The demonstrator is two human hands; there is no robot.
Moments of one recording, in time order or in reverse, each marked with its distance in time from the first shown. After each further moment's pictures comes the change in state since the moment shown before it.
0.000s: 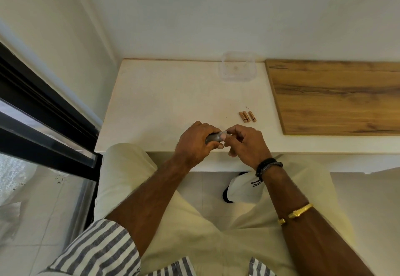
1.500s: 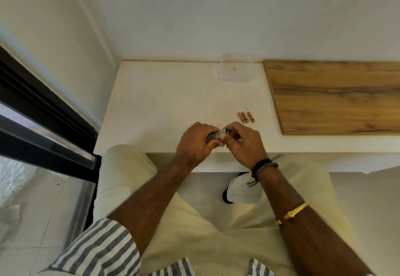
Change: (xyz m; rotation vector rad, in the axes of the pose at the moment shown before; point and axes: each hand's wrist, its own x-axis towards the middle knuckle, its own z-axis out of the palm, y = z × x) left_hand 0.000 0.010 -0.002 -0.049 0.048 0.021; right_hand 0.003 -0.005 0.006 -0.134 0.097 -0.040
